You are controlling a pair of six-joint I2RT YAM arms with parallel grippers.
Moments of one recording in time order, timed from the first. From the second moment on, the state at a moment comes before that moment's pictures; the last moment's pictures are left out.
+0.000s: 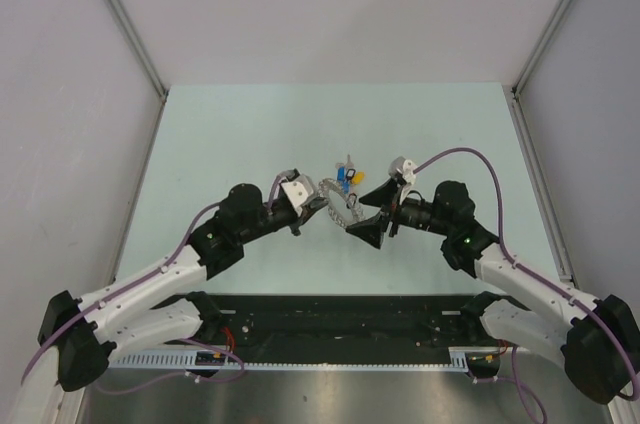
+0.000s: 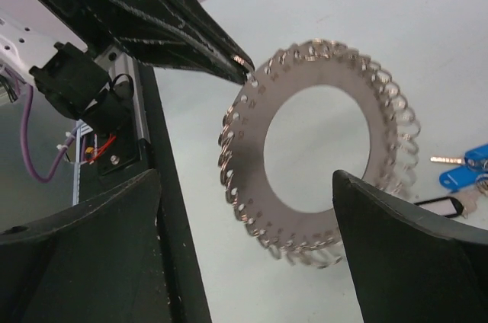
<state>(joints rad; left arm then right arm) -0.81 0.93 0.64 0.12 0.21 0.17 0.60 0.96 0.49 0.39 -0.64 0.23</state>
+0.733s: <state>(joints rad) -0.74 0.91 0.58 0.34 0.52 0.08 0.60 1.02 0.57 0.47 -0.78 0.17</state>
